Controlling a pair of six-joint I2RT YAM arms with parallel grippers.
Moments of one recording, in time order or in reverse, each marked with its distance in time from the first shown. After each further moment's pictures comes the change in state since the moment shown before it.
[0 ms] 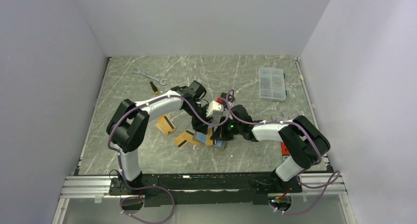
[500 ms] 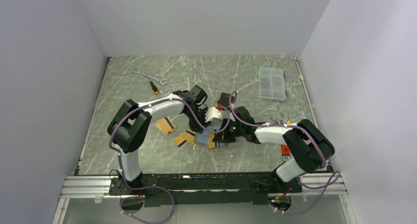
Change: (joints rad) left arm -0.040 0.002 -0.064 0.050 -0.217 0.123; right arm -0.009 -0.055 -0.039 -0.030 -0.002 0.021
